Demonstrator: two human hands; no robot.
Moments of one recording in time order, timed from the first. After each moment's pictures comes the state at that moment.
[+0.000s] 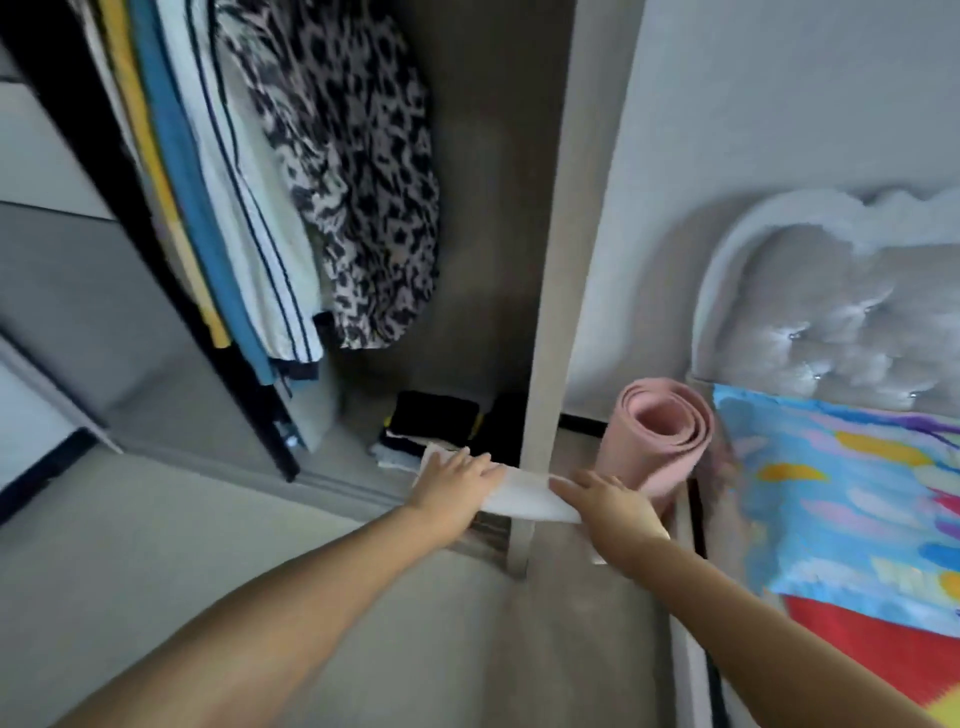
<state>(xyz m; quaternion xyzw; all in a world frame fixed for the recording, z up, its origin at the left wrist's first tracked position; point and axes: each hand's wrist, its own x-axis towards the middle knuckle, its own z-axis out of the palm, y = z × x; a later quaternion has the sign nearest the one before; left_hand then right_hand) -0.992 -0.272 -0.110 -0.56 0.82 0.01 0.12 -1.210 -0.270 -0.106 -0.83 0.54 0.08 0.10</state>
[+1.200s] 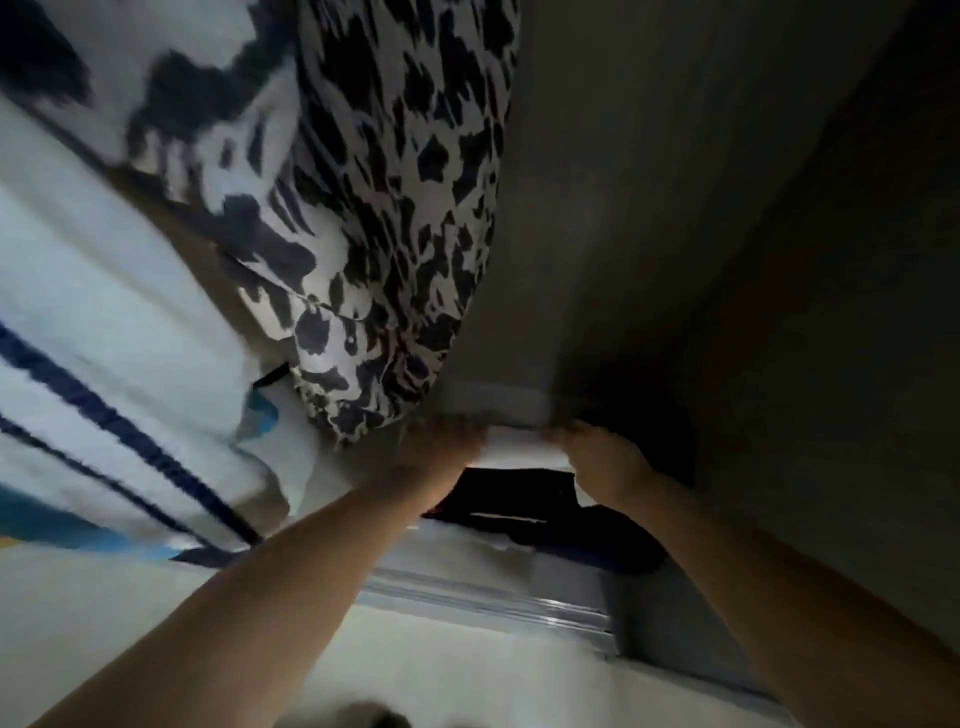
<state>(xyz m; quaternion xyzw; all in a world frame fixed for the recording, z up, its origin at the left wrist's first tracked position) -0.729 -0.709 -0.334 -0.53 0.84 -0.03 0.12 -0.937 -0.715 -0.334 -0.81 0.55 0.15 0.14</state>
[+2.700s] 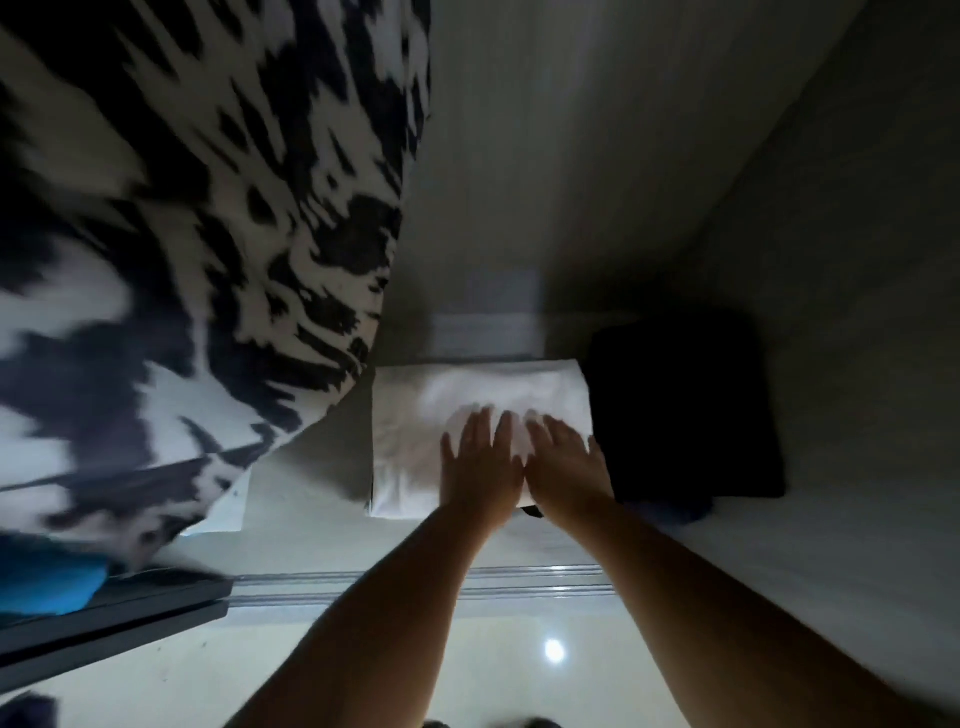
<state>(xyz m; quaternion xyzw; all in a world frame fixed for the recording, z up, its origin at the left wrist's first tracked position) -0.767 -0.744 -0.582 -0.60 0.76 0.23 0.10 -0.882 -0.729 -0.569 -0.64 0.71 0.11 0.26</state>
